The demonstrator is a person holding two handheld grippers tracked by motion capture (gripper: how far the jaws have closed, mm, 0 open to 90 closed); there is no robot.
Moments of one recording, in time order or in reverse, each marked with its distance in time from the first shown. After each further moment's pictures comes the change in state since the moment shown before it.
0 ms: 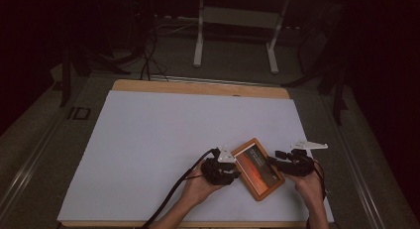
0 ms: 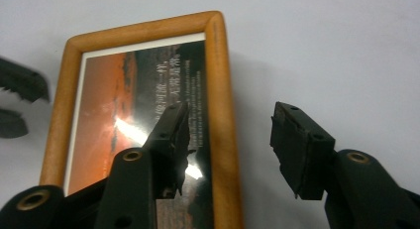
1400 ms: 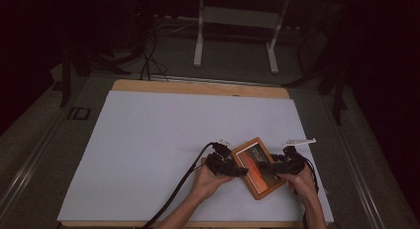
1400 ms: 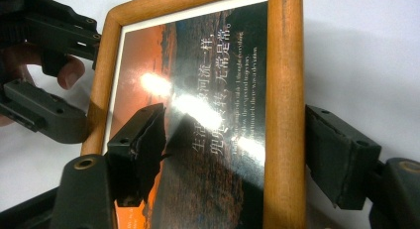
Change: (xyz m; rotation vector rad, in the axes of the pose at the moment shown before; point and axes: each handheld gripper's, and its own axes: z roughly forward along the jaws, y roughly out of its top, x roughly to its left) left arm 0.030 0.006 0.033 0.023 -0.190 -0.375; right arm -0.013 -0.003 0.032 0.097 0.236 0.080
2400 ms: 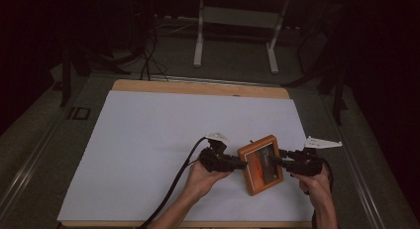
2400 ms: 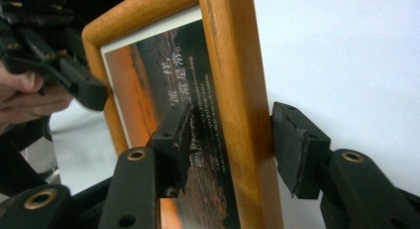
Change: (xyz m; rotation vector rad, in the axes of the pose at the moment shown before) left arm -0.027 0.014 -0.059 -0.132 -0.106 0.099; right arm 0.023 0.007 -0.056 -0.218 0.083 -0.114
